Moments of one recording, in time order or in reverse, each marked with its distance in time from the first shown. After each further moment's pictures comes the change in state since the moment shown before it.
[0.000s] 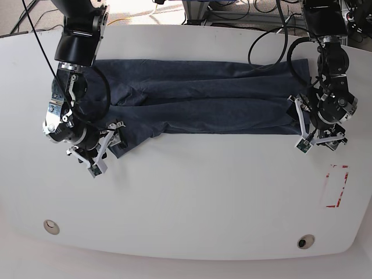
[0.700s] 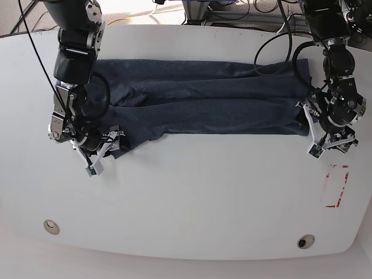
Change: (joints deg) left arm -1.3 0.0 -4.2 0.0 -0.2 0.0 -0.1; right arm 6.7 1.7 0.0 -24.5 -0.1 -0.2 14.1
